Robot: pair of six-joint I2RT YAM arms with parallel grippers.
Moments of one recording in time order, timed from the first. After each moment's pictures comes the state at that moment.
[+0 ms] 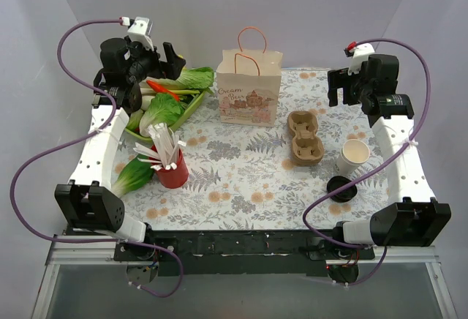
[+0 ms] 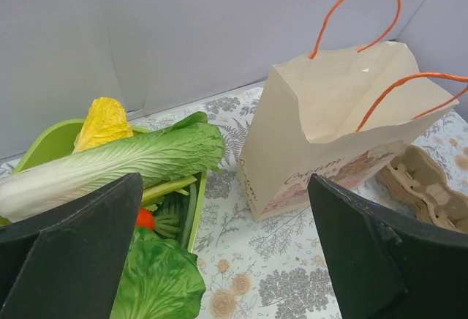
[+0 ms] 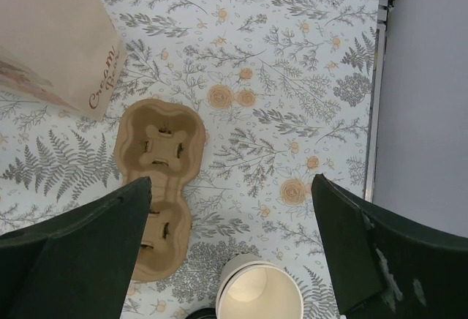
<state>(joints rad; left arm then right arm) -0.07 1.47 1.57 -0.23 0.40 -0.08 0.02 1.33 1.44 -0.64 -0.09 -0.19</state>
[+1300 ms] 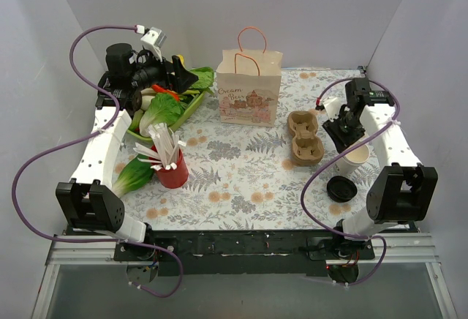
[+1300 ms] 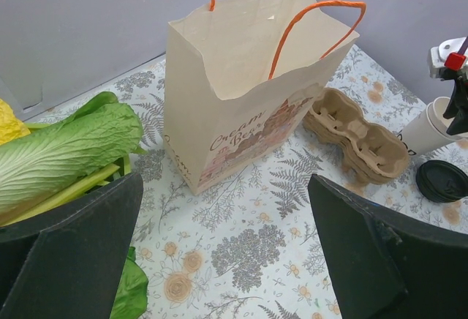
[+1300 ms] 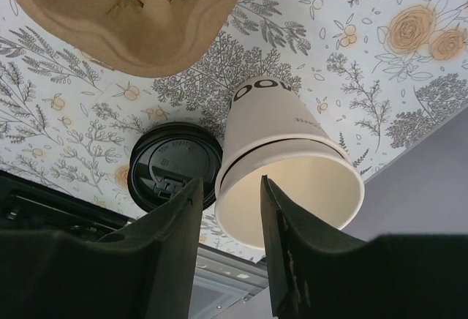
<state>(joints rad) -0.08 1.47 1.52 -0.26 0.69 -0.06 0.01 1.52 1.38 -1.19 -0.09 -0.66</state>
